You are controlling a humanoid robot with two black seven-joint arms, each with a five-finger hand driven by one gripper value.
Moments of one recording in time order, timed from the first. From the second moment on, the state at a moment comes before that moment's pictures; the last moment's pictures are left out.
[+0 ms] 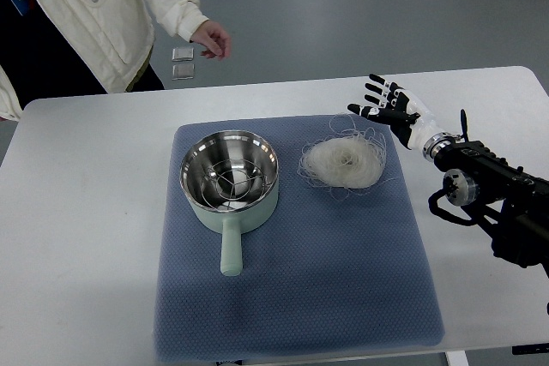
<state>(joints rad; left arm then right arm) -0.03 0.00 -0.04 -0.18 0.02 -0.02 0.19 0.71 -0.21 0.62 0.68 -0.34 0.03 0.28</state>
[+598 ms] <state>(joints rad) -0.03 0.00 -0.04 -0.18 0.02 -0.02 0.19 0.71 -0.21 0.62 0.68 -0.34 0.03 0.28</state>
